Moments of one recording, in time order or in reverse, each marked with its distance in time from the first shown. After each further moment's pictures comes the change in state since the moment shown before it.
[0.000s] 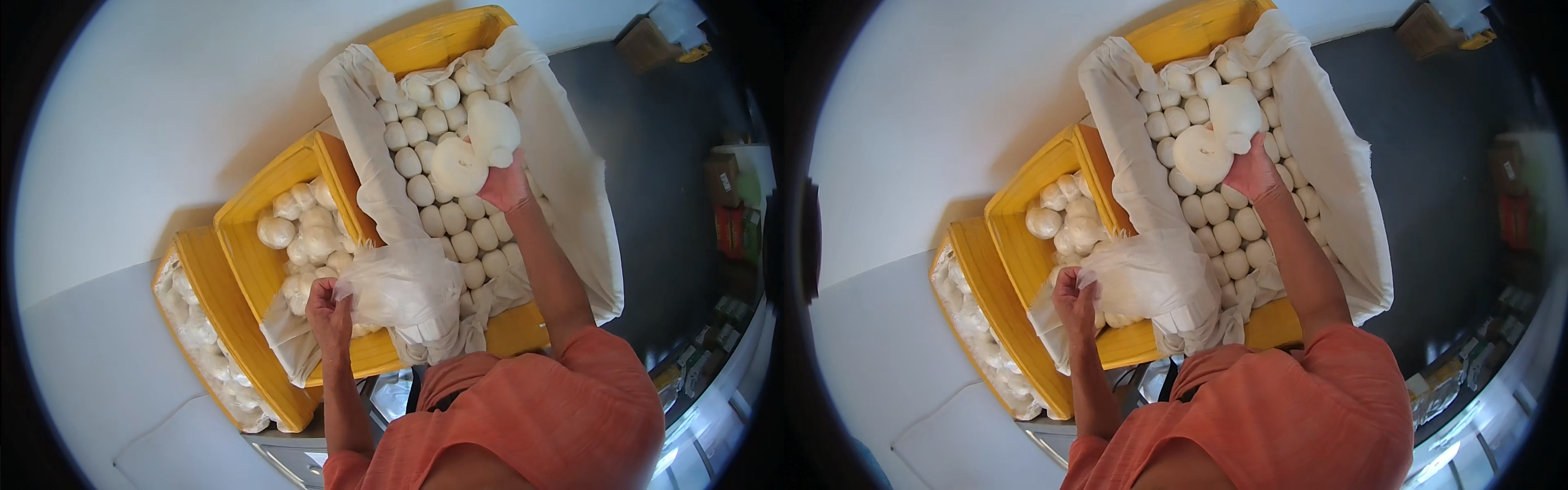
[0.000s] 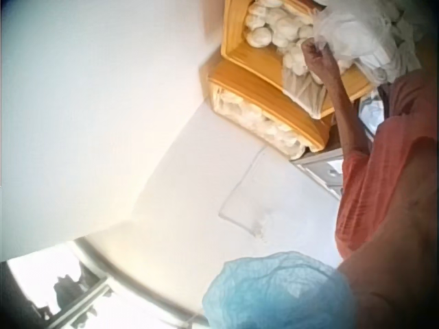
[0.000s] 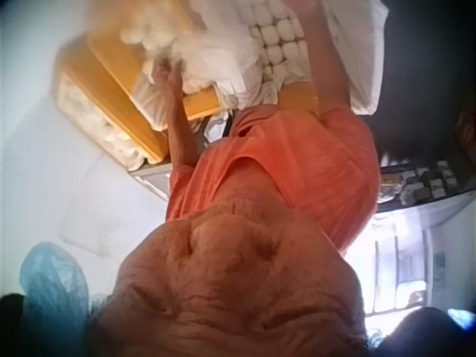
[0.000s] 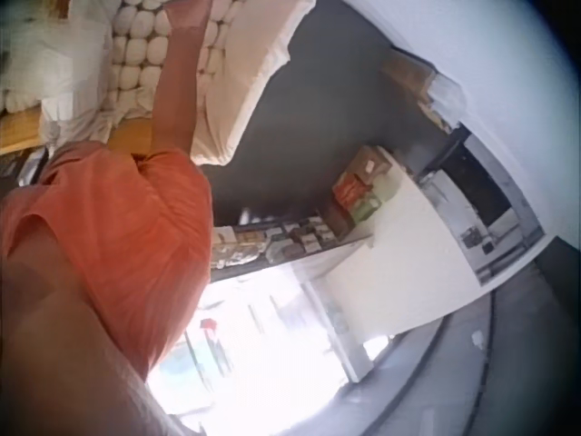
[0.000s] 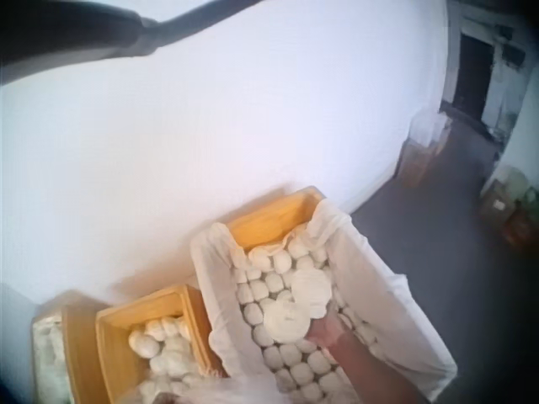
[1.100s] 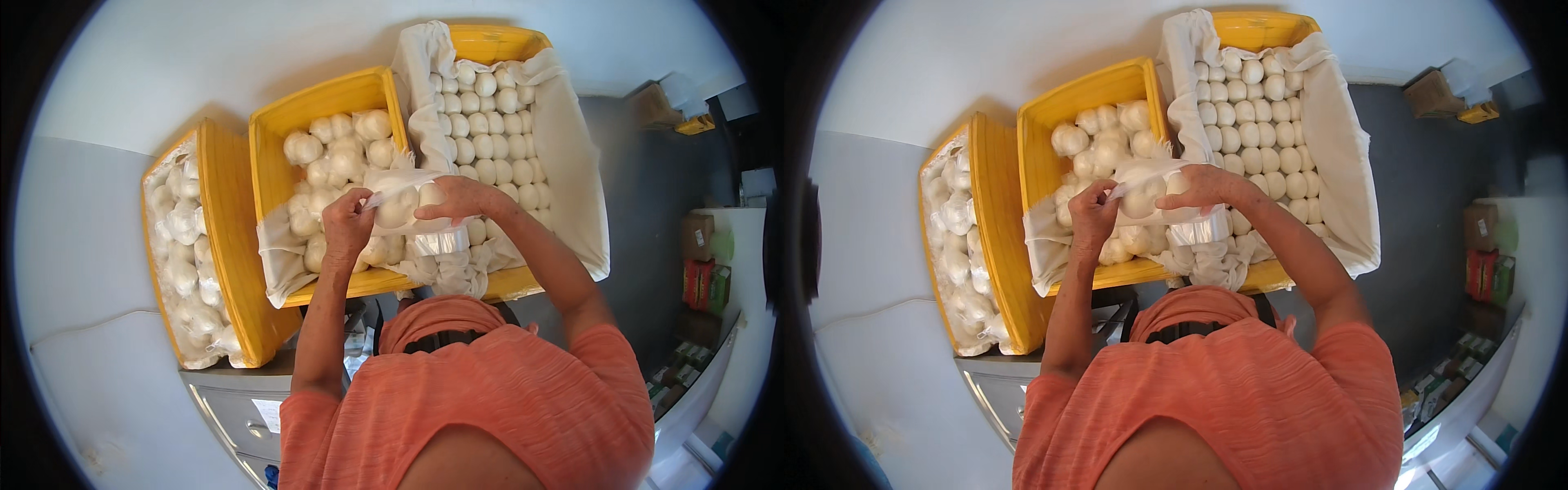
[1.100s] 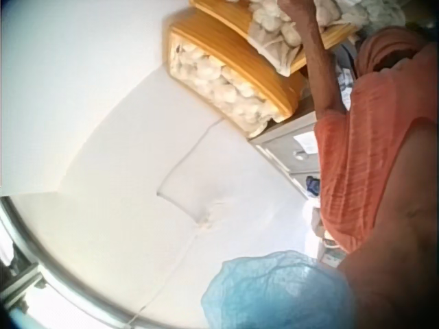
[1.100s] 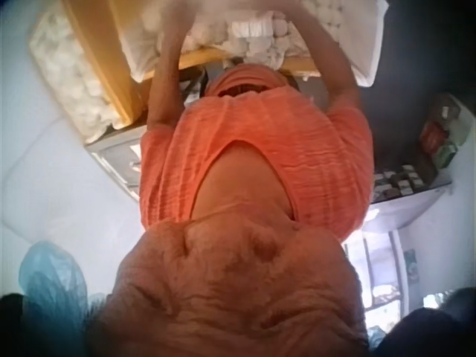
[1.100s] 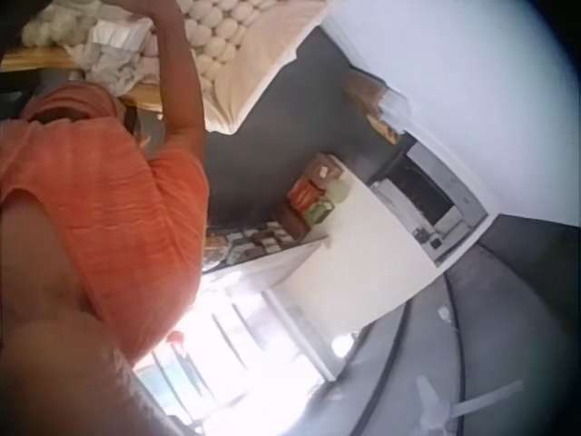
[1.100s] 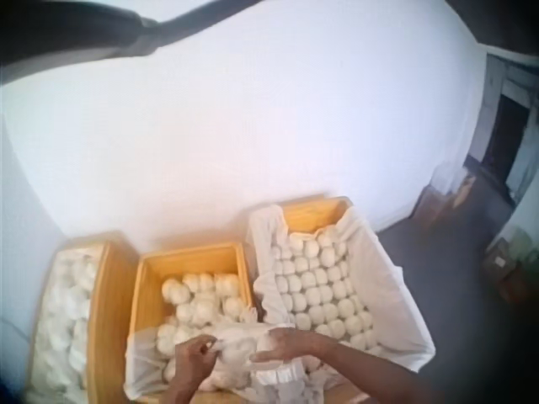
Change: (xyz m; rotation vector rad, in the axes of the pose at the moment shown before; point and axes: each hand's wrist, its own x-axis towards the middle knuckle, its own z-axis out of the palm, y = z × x) left_hand -0.063 -0.029 -0.082 0.525 0.096 0.528; right_hand -0.115 0.152 0.173 -1.808 -0.192 0.789
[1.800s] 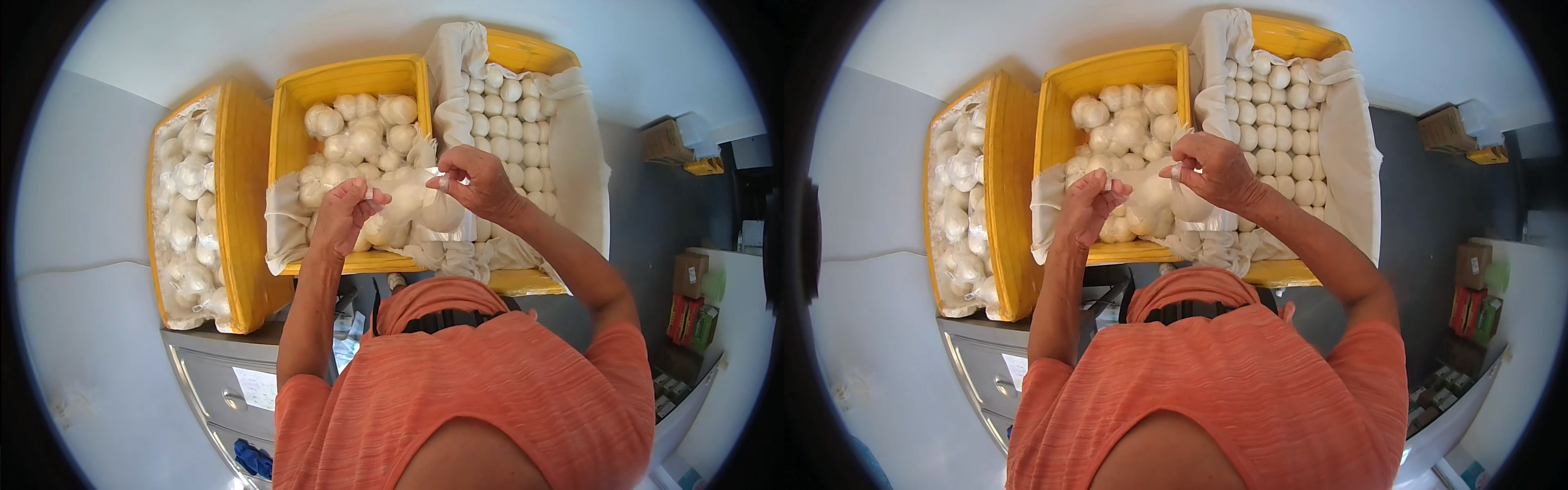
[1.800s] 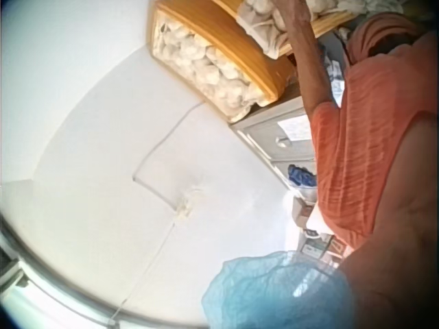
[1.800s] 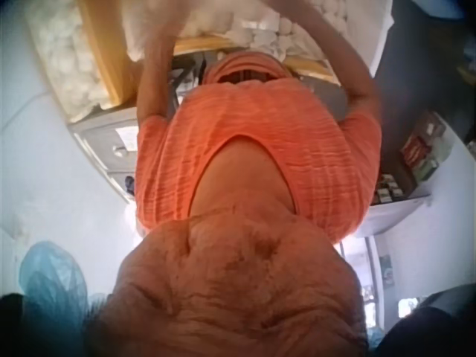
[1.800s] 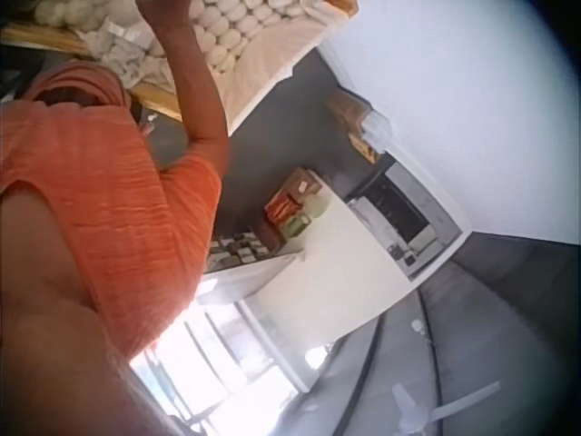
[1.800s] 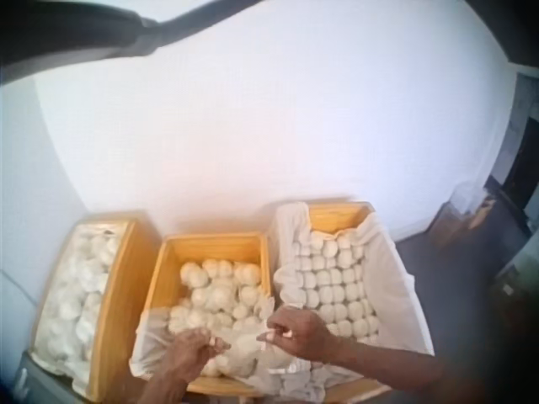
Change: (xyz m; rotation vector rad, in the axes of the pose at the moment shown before) left_hand -0.032 0.008 -0.054 -1.318 -0.188 -0.635; right_hand -0.031 -0.037 0.026 -0.205 0.586 -0.905
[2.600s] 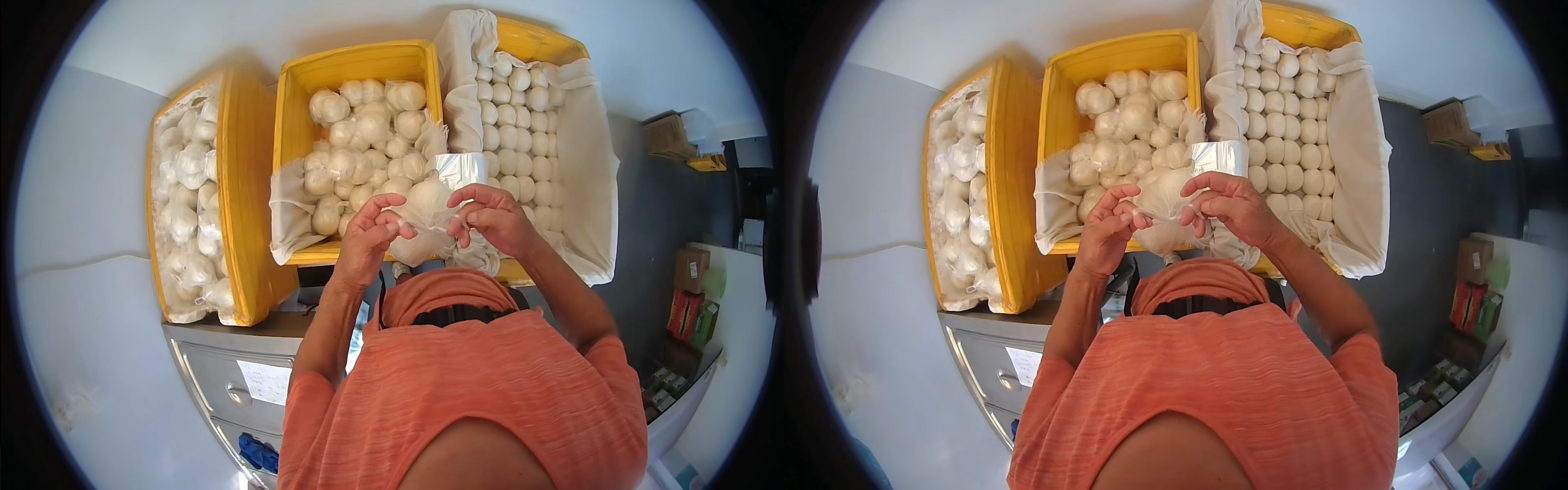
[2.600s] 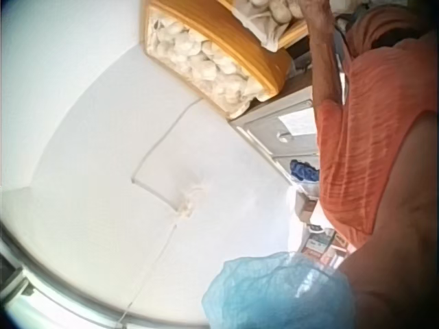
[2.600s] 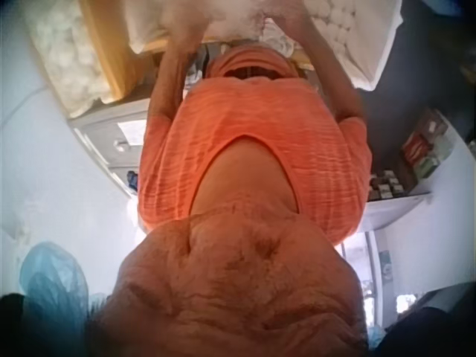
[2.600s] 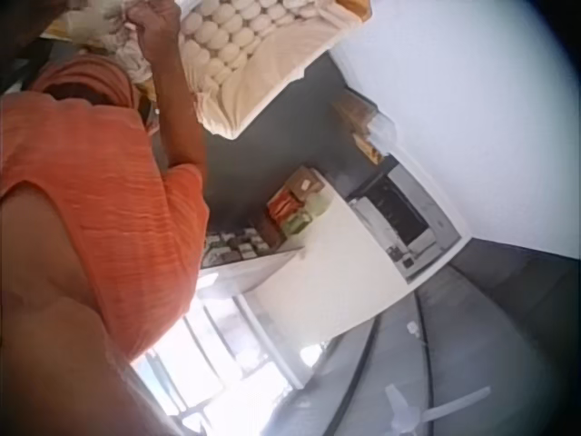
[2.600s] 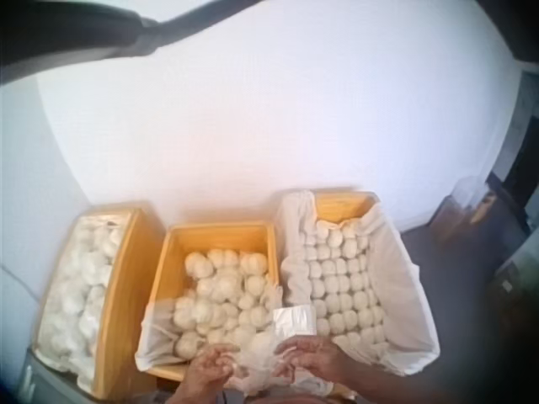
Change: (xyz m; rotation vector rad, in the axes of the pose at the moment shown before) left_hand -0.050 -0.023 0.006 -0.044 -0.131 0.010; right_hand -0.053 -0.024 0.021 1.174 -0.193 0.624
